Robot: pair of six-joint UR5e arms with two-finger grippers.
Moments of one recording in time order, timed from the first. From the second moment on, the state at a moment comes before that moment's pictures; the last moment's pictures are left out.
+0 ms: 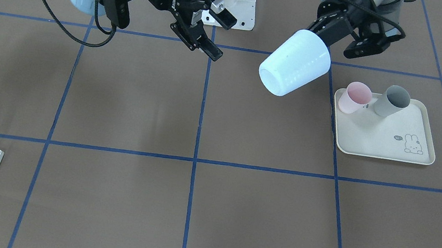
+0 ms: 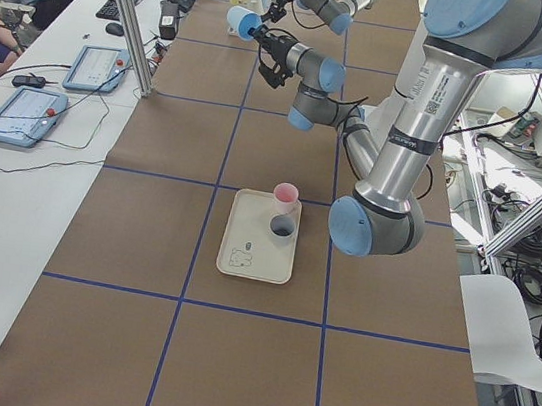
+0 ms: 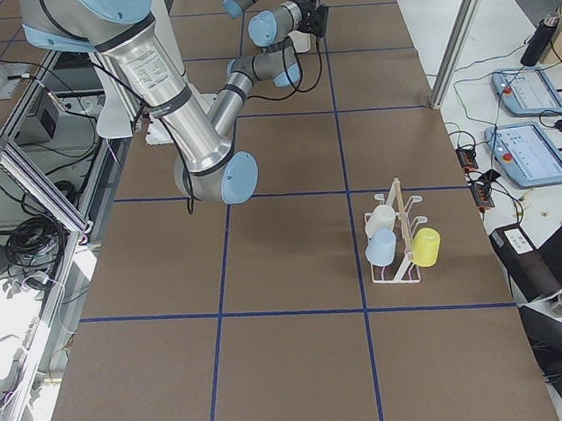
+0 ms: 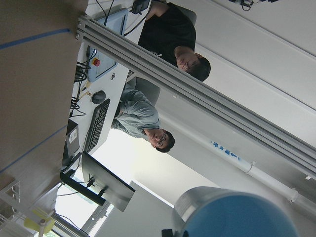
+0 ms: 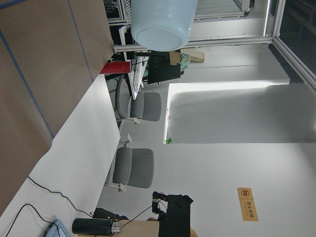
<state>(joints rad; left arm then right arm) -0.56 -1.95 -1.89 -2.88 -1.16 -2.59 0.60 -0.93 1.74 -0.37 1.43 2.02</state>
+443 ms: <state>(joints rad) -0.47 -2.00 -1.88 -2.87 -1.13 -2.57 0.58 -0.93 1.72 -0.32 1.40 2.03</state>
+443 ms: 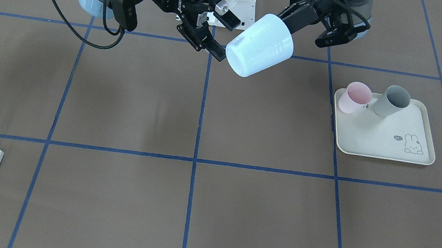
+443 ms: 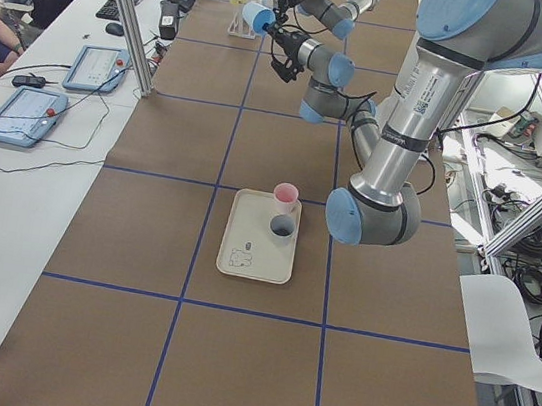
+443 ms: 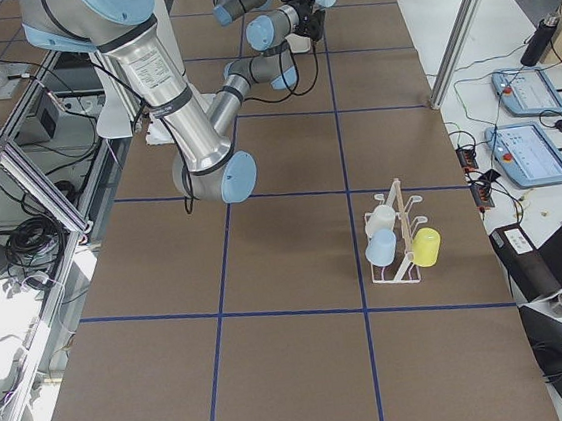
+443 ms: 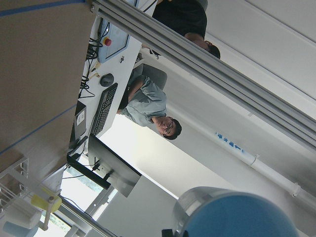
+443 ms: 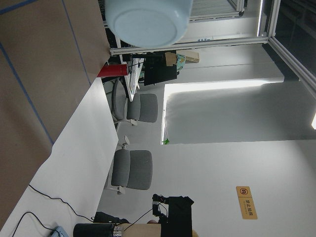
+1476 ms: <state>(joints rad) -0.41 -2.04 -1.88 -2.87 -1.12 -2.51 0.57 -0.93 1.71 -0.31 1.40 2.03</state>
